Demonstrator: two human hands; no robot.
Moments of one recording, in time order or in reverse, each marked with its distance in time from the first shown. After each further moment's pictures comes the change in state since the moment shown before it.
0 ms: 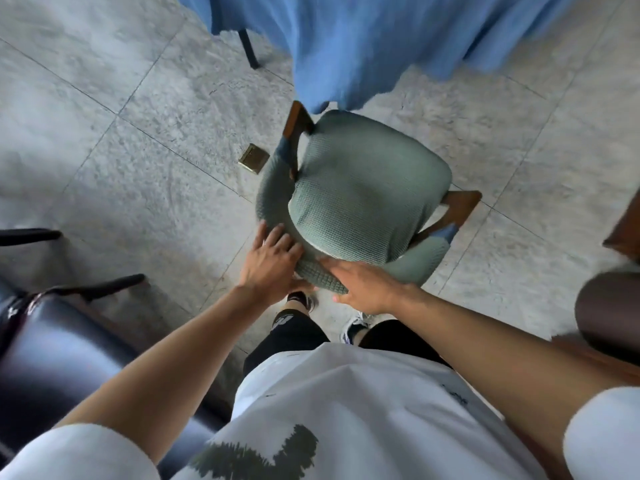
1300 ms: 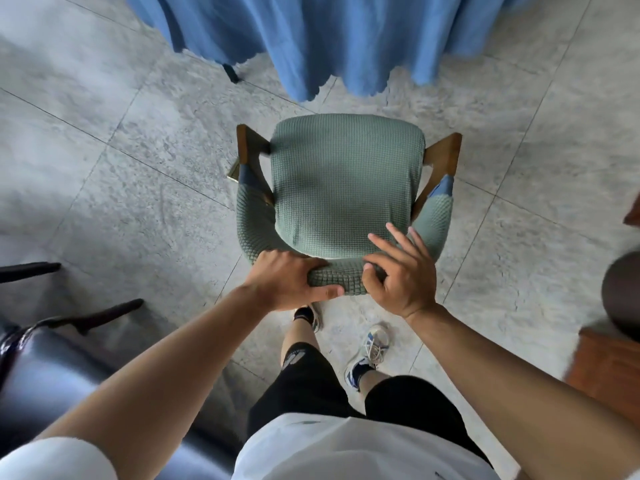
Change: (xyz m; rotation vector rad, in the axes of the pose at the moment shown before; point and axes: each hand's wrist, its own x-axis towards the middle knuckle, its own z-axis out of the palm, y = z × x) left_hand 0.042 0.057 0.005 -0.071 -0.028 0.099; right_hand -0.026 0.096 0.056 -0.055 1.115 0.087
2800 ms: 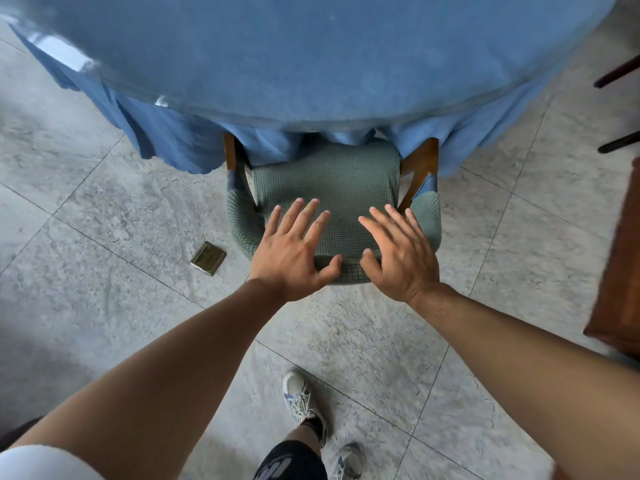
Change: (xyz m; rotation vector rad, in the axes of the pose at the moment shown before) left_hand 0.285 -0.102 -0.154 -0.057 0.452 -0.083; right_hand 0.344 0.119 0.002 -0.267 -0.222 -0.031
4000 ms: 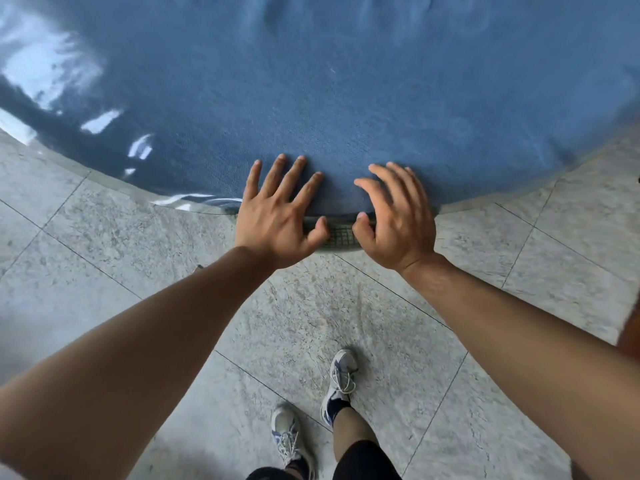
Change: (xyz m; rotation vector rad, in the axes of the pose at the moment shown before) left_hand 0.231 -0.073 -0.025 0.150 0.195 -0.036; right_hand 0.242 0.086 0.004 0.029 0.272 -0.093
